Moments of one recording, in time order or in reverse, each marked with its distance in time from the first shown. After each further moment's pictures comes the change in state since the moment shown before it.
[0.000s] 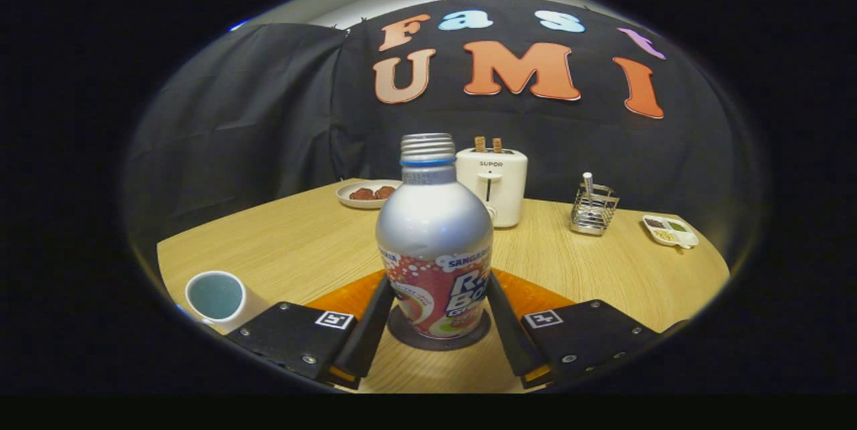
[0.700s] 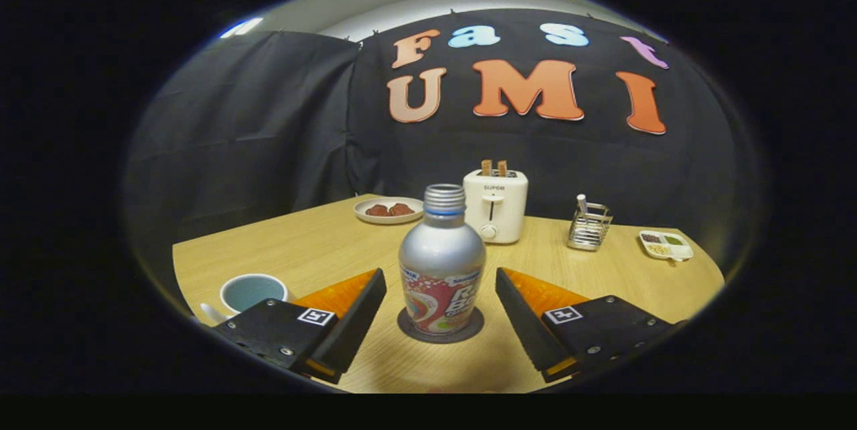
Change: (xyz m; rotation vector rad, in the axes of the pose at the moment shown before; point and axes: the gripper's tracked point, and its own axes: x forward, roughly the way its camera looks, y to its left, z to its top) arm -0.059 -0.013 0.044 -0.021 -0.124 0.029
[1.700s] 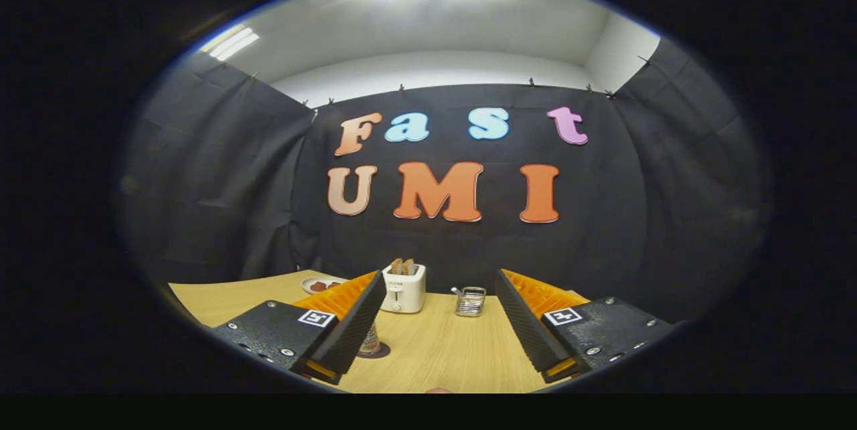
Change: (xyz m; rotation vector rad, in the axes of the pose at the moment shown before) arm -0.189 -0.100 0.165 -0.004 -0.372 -0.296
